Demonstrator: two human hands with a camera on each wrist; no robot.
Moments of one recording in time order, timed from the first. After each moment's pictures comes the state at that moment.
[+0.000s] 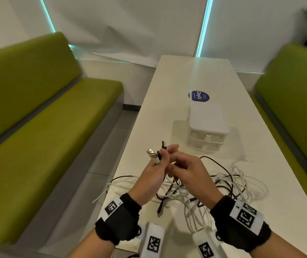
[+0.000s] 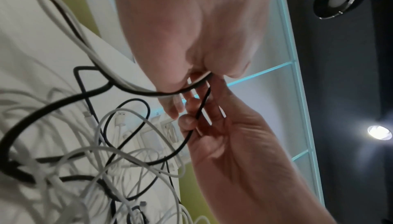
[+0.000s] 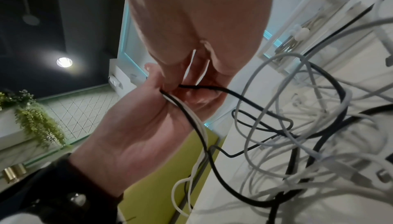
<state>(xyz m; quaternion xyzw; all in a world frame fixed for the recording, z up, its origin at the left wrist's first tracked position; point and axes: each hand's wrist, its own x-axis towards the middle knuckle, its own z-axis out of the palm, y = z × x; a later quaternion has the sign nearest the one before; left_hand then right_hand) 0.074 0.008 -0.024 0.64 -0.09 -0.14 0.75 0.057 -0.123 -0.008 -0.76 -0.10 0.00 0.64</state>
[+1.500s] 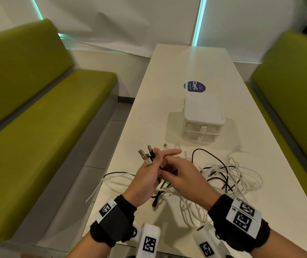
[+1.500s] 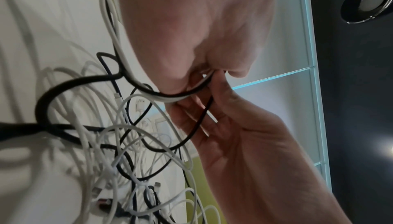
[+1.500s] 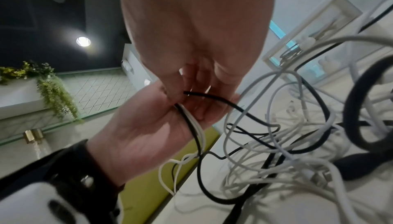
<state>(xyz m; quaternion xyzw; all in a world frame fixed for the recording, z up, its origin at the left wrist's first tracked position) 0.066 0.006 -0.043 0.57 -0.05 -0.21 0.79 0.050 -0.127 -0.027 -0.84 -0.13 0.04 0.52</state>
